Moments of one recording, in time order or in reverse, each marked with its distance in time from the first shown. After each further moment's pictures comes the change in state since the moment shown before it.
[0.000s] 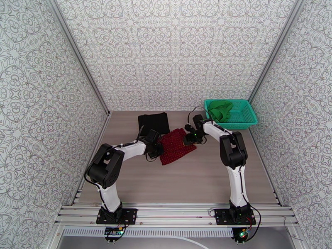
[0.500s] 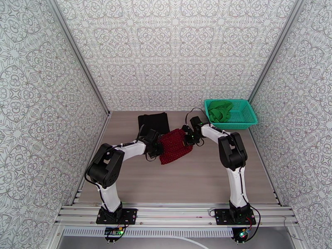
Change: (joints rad) left arm 0.000 -0.026 -0.010 0.034 -0.011 0.055; right arm 0.037 -0.076 -0.119 0.117 -0.013 0.065
